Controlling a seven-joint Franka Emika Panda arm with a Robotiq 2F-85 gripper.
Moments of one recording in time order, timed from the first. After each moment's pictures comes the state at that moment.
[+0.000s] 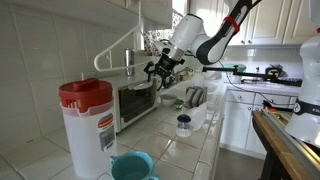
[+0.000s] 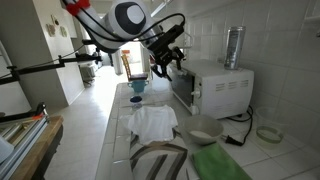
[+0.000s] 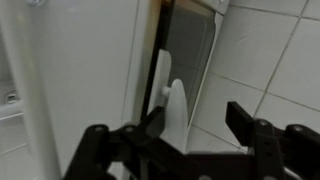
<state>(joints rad) -0.06 0.25 0.03 -2.27 -0.74 3.10 -0.96</state>
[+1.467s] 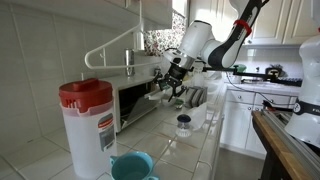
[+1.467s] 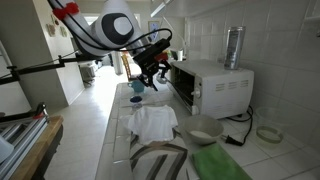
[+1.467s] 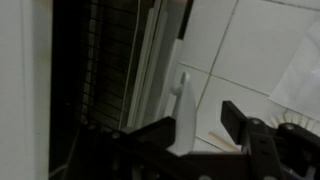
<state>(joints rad) -0.04 0.22 0.04 -2.42 -0.74 3.10 -0.96</state>
